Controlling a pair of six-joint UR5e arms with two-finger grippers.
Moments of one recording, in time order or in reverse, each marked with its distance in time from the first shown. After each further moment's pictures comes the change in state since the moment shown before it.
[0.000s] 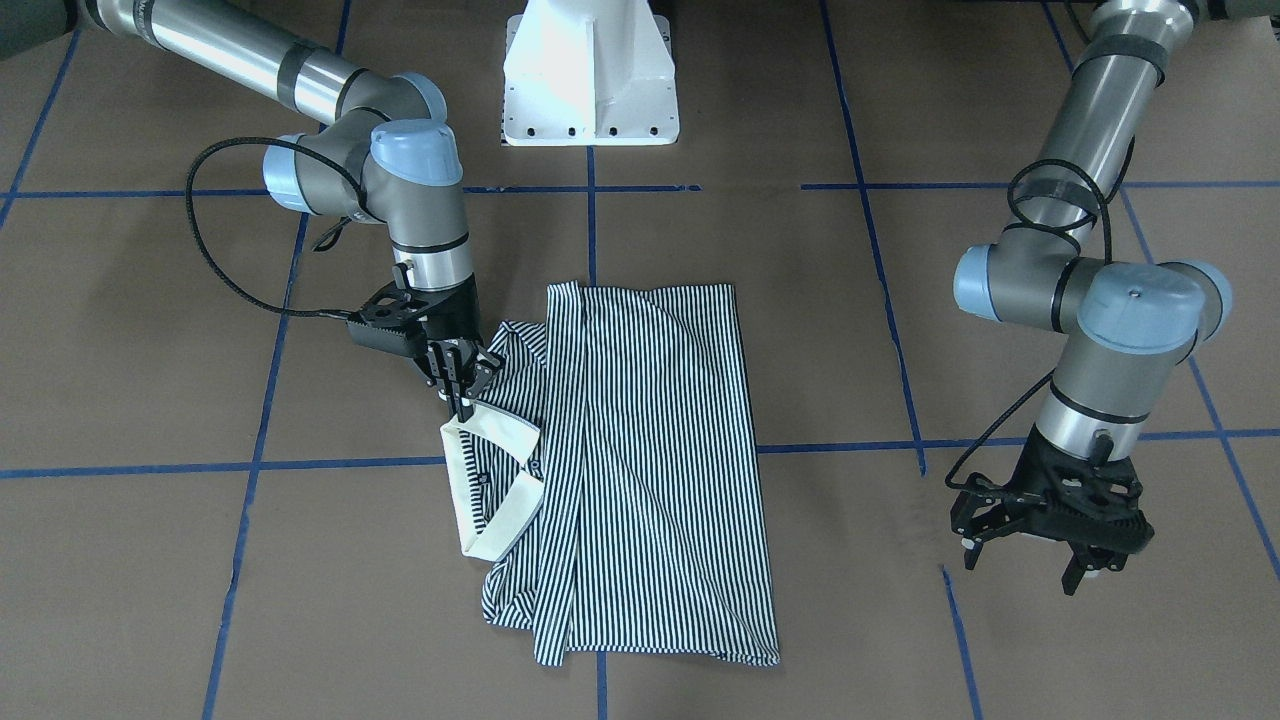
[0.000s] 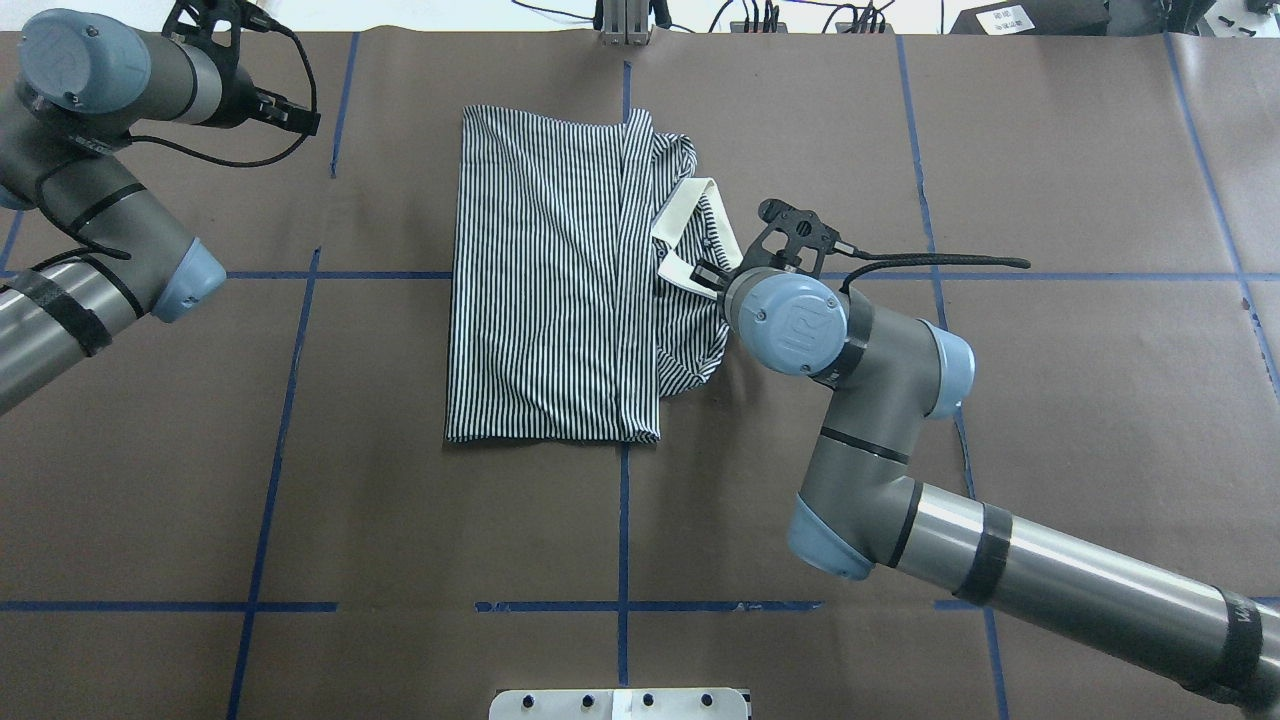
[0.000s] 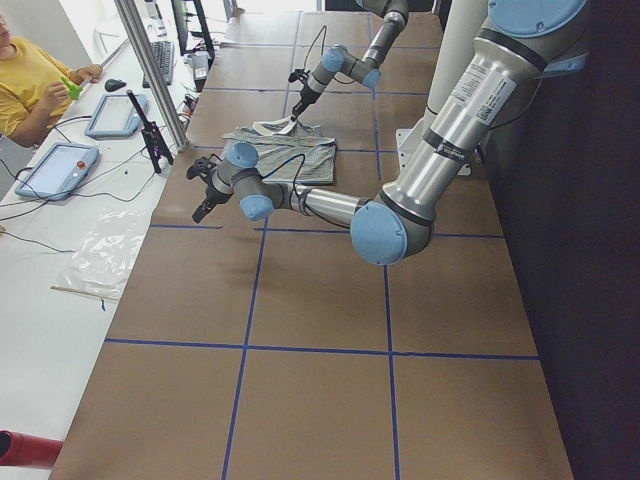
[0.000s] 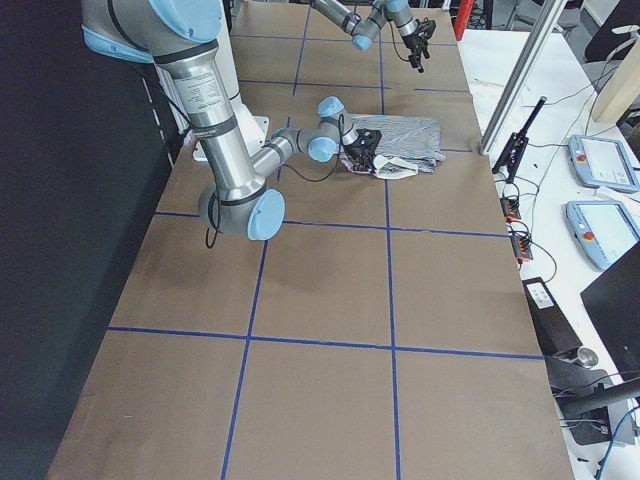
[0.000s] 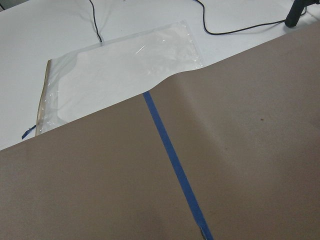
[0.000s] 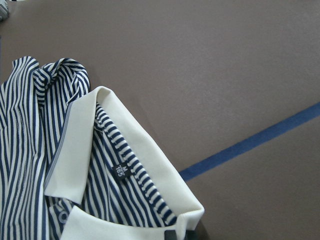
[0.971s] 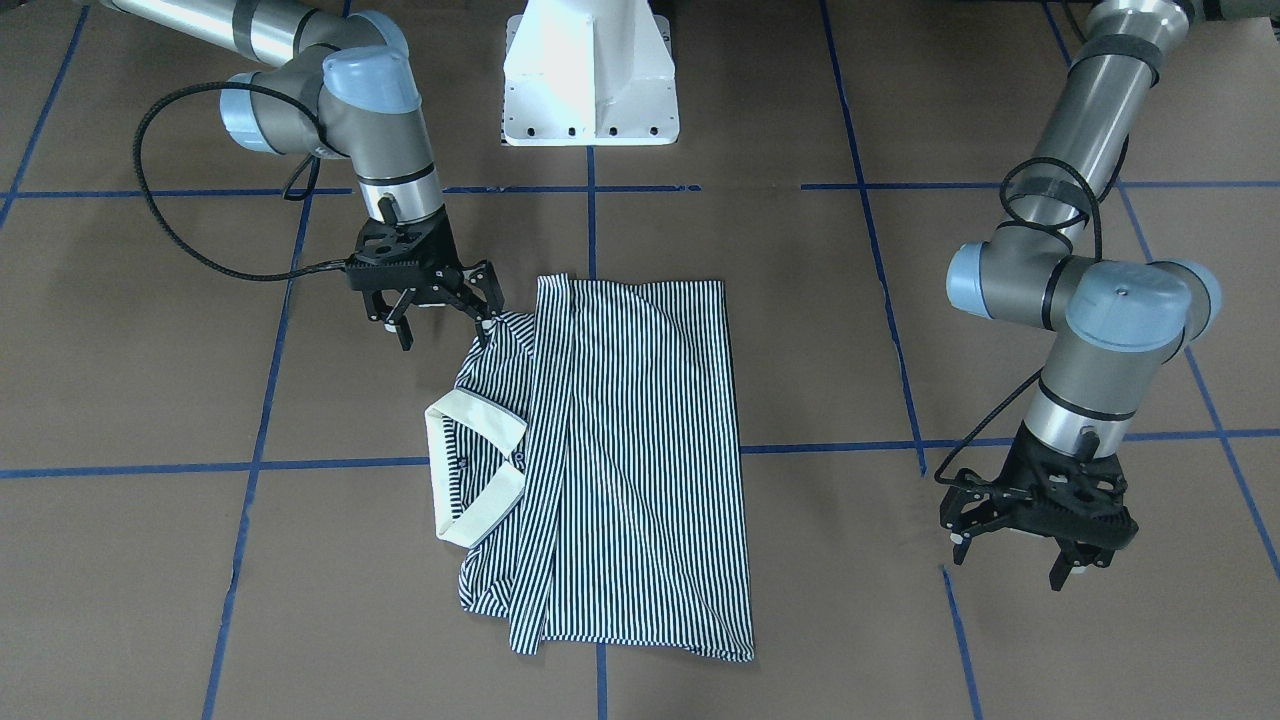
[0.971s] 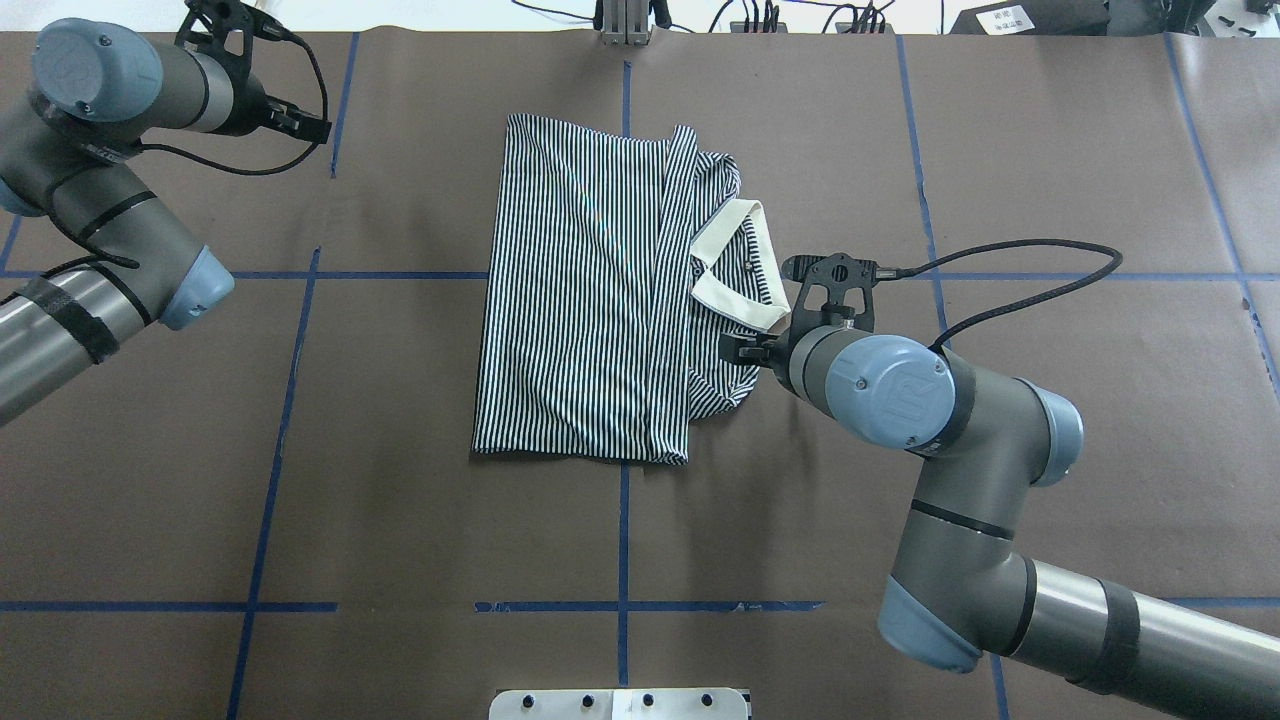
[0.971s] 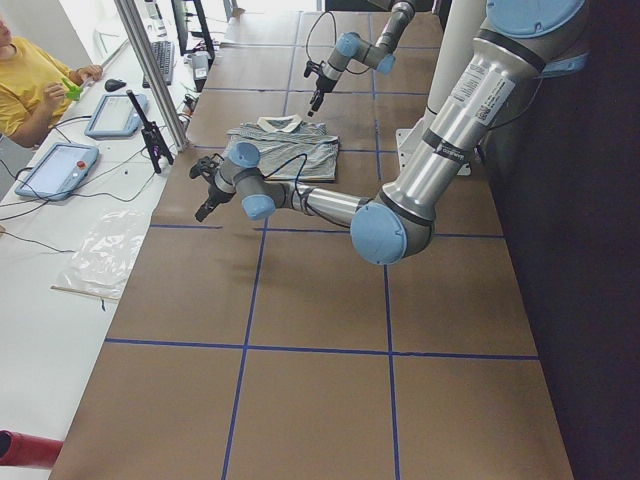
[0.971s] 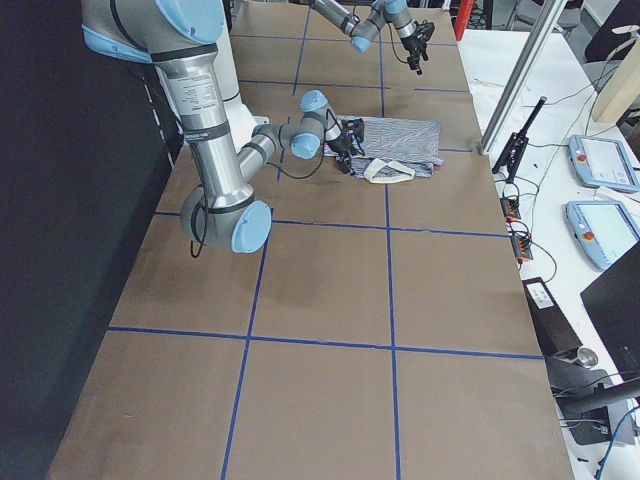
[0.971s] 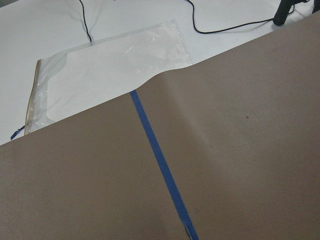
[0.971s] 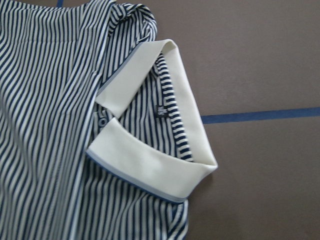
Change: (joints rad) left arm 0.010 0.001 -0.002 0.000 -0.001 0.000; right arm -0.060 -0.072 0.204 -0.108 0.033 -0.374
